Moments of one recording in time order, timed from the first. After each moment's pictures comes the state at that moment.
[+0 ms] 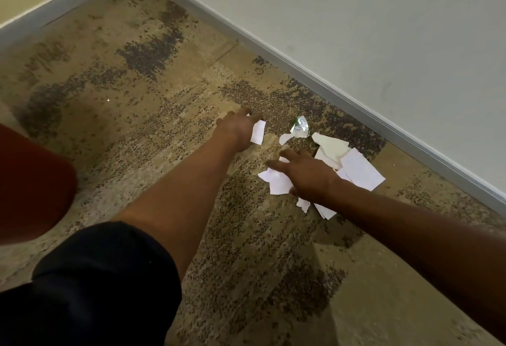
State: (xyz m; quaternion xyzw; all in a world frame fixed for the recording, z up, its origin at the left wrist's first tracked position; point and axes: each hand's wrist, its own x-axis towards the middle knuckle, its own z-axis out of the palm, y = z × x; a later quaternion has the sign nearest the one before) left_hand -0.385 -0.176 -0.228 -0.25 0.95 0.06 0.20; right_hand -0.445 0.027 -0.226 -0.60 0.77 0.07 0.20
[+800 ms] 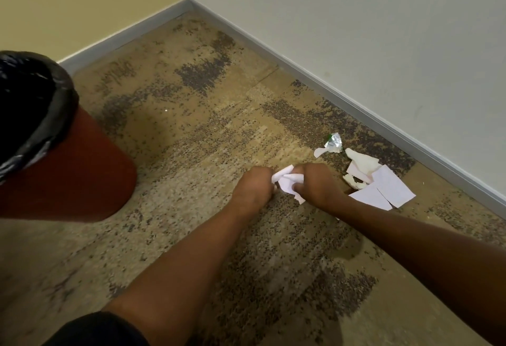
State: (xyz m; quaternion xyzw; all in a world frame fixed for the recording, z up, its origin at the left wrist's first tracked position) left_hand -0.264 -0.118 -0.214 -0.35 0.90 0.25 0.10; right_hand -0.388 -0.003 -0.209 -0.46 0.83 -0.20 0.23
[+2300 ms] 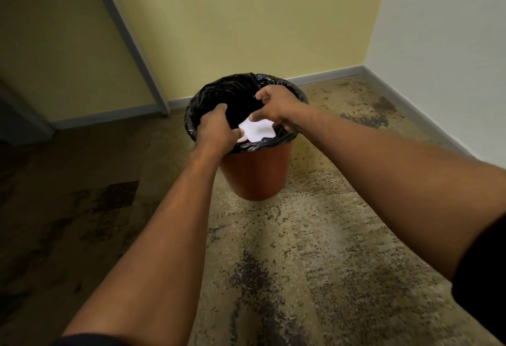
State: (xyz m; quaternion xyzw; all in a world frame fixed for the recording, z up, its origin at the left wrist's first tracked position) left_hand 0.077 -0.263 0.006 -0.68 0.68 0.16 -0.23; right_hand -0.082 -0.285 0.026 -0.59 0.63 -0.33 0.38
